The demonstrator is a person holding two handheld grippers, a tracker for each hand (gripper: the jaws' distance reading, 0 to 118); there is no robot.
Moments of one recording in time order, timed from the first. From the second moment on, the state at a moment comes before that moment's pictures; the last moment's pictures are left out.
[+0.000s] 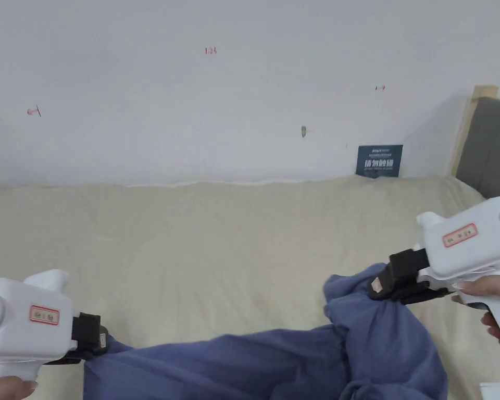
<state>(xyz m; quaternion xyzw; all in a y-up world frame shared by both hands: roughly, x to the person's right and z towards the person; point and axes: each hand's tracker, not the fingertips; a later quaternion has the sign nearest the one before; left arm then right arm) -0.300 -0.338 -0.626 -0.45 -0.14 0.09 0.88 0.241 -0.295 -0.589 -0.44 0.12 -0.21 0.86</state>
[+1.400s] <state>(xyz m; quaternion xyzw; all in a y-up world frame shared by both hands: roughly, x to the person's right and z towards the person) -0.253 0.030 -0.691 -0.13 -0.09 0.07 0.99 0.209 0.073 -0.633 -0.10 0.01 -0.12 0.99</state>
